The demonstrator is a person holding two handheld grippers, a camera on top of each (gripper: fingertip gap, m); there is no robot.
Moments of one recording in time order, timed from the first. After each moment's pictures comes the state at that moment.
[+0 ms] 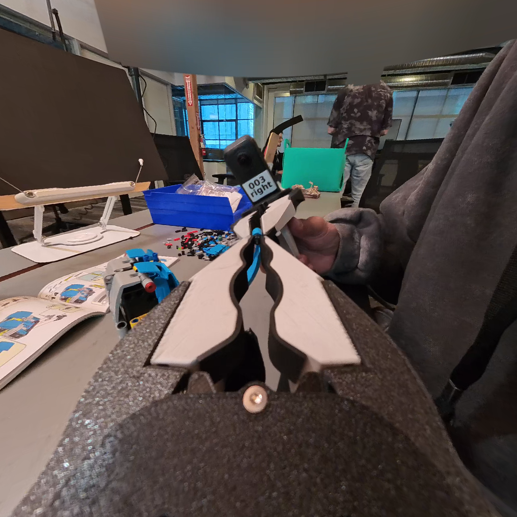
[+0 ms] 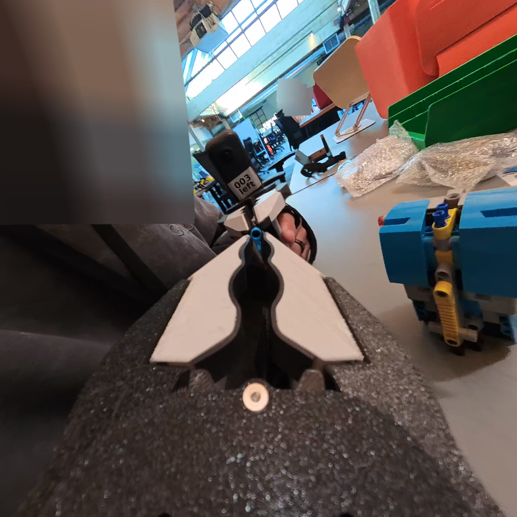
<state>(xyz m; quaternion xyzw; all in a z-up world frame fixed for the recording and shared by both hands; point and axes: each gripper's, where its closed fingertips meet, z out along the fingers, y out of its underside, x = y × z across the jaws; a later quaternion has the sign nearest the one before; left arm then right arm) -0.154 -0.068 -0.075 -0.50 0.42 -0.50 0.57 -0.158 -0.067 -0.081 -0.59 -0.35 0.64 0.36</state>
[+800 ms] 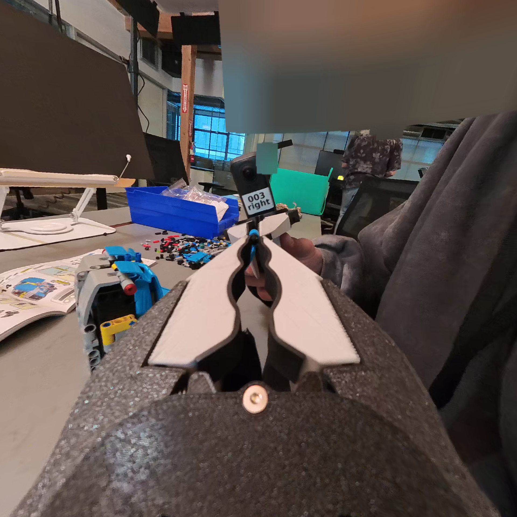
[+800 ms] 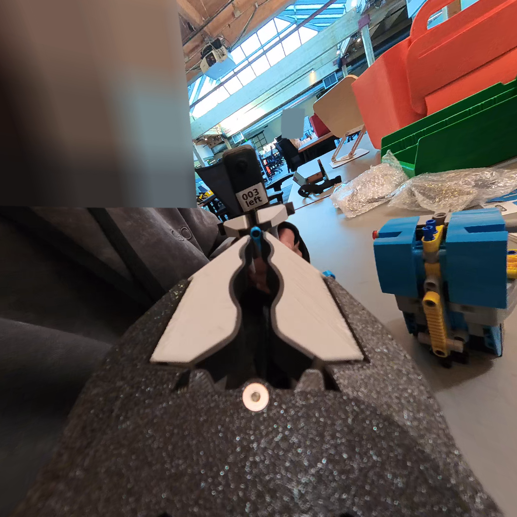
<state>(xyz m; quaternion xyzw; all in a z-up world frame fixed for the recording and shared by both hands) -0.149 -0.069 -0.067 -0.50 0.37 -0.56 0.54 -0.152 -0.065 -0.074 -0.56 -0.34 0.64 0.40</state>
